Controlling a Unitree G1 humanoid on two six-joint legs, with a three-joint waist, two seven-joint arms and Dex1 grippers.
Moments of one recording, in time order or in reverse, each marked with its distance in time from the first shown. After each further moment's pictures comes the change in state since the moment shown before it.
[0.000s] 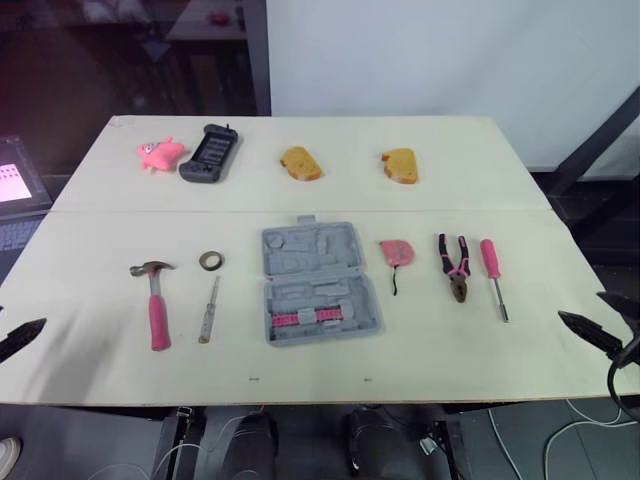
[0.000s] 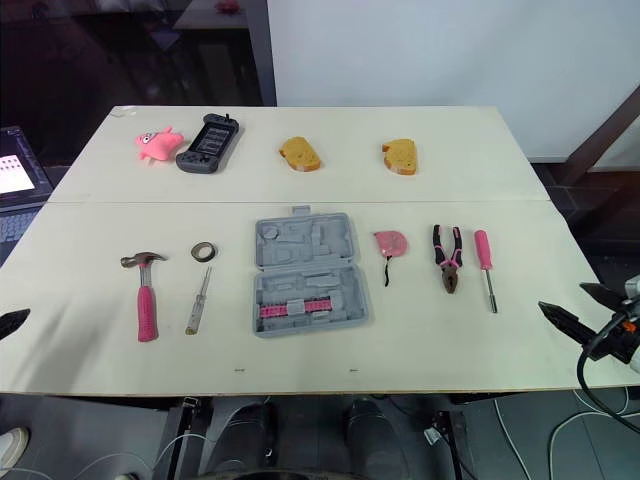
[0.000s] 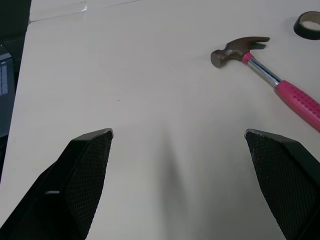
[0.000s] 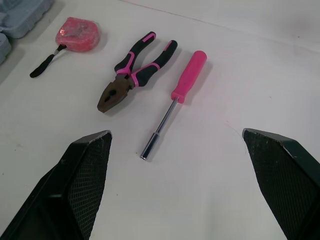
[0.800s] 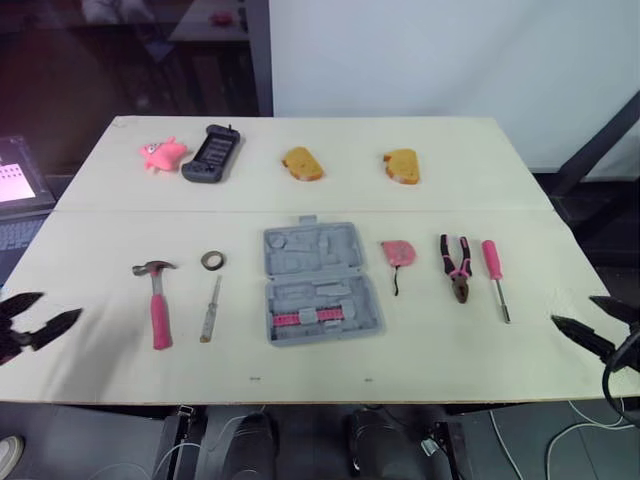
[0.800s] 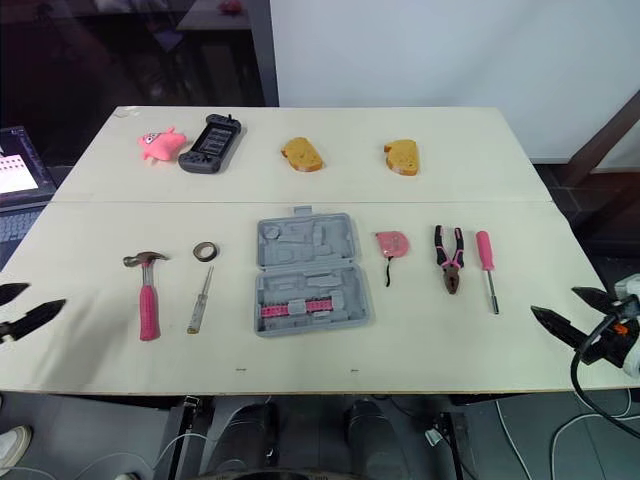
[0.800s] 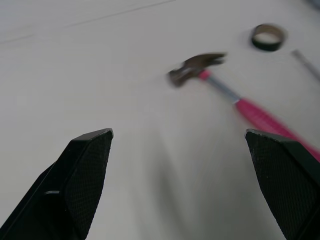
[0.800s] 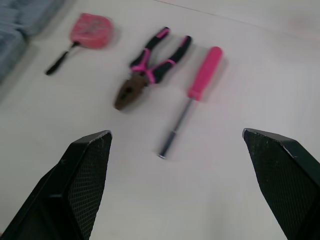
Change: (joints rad) left arm -0.028 -0.144 -0.111 -0.366 -0.022 0.145 0.028; right arm 0.062 0.009 0.004 -0.244 0.074 0.172 -0.056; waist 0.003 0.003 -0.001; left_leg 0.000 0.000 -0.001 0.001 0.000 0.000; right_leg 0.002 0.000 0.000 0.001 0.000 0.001
